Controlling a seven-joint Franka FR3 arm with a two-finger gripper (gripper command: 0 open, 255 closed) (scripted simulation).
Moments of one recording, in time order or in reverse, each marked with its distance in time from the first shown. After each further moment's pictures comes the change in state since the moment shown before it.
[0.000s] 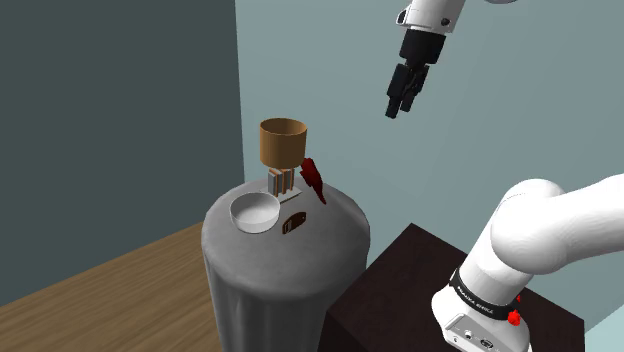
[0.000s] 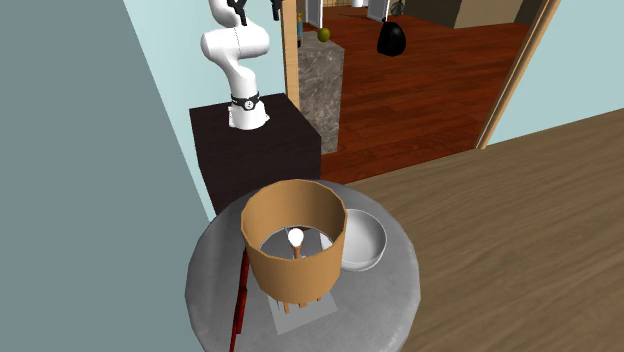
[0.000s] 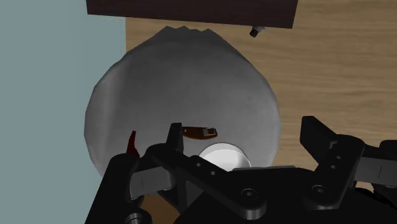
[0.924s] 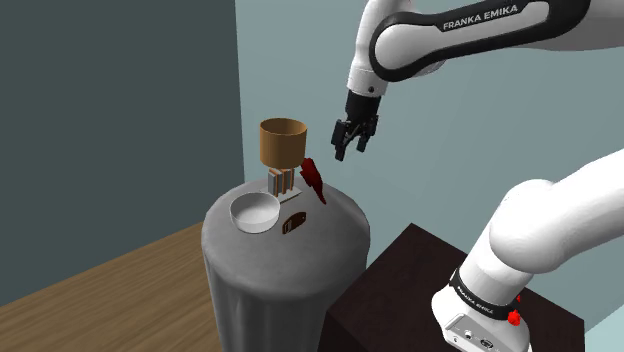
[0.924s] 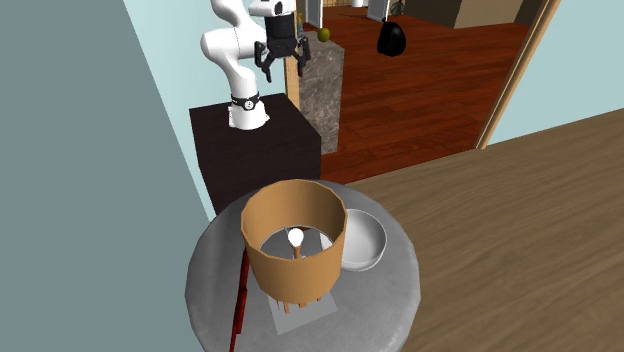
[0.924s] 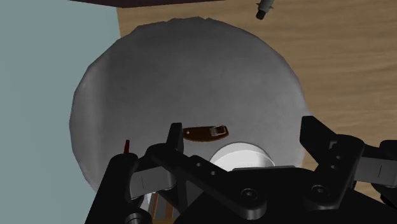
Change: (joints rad) arm -0.027 0.264 0.117 -0.152 0.031 0.400 0.180
